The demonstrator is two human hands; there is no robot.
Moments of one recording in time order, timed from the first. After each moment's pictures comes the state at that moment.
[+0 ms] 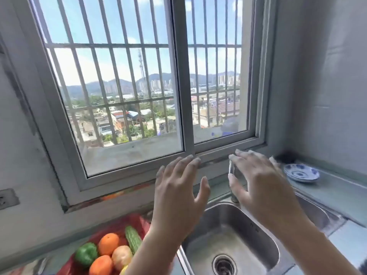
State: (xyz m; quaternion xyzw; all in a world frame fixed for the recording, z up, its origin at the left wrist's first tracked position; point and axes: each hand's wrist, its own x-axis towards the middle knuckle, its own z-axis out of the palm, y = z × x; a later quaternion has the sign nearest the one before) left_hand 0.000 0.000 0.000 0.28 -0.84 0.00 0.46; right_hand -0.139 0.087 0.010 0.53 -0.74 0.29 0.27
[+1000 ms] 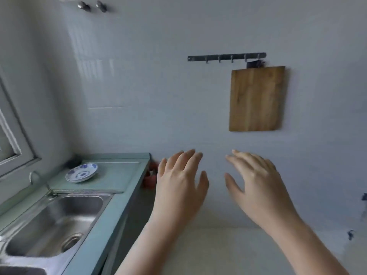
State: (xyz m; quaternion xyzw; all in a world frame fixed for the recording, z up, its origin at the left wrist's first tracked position) left_hand -0.280 0.415 -0.023 -0.19 -0.86 -0.21 0.43; right_hand -0.267 0.575 -0.021 0.12 -0.89 0.13 0.42
